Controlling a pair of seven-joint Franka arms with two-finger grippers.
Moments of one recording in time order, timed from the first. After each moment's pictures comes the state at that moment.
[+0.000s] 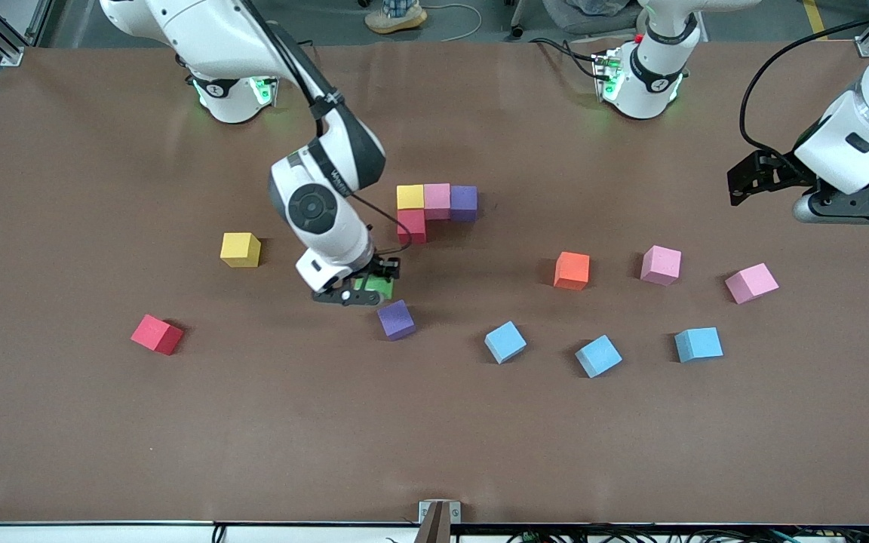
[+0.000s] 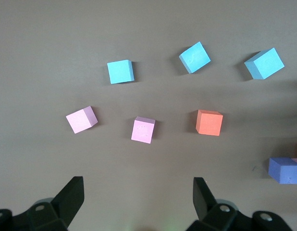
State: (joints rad) left arm -0.02 0.06 -0.16 -1.47 0.06 1.48 -0.10; right arm 0.66 0.52 -0.03 -1.75 0.18 2.29 0.60
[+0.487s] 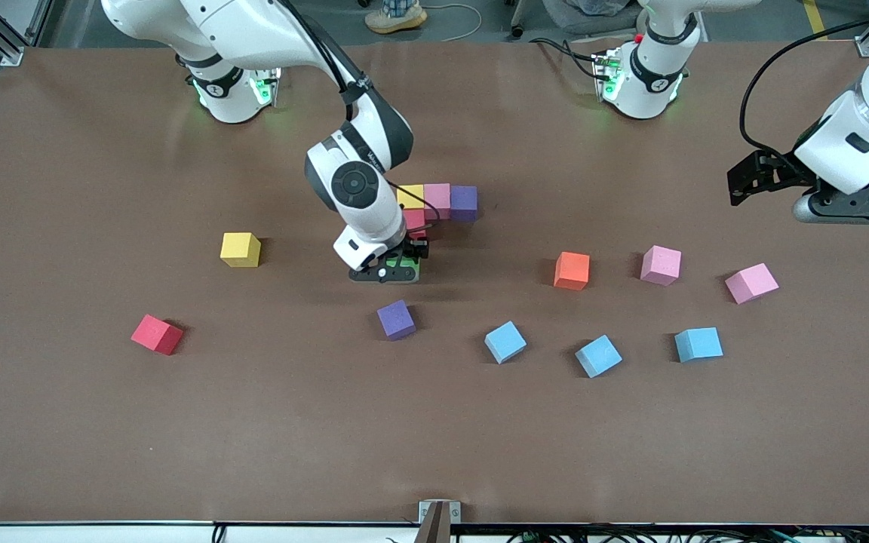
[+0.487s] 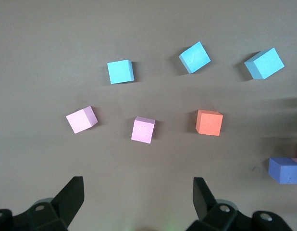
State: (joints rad) left arm -0.02 0.06 -0.16 -1.47 0.06 1.48 -0.10; right arm 0.76 0.55 -0.03 -1.79 0.18 2.36 0.62
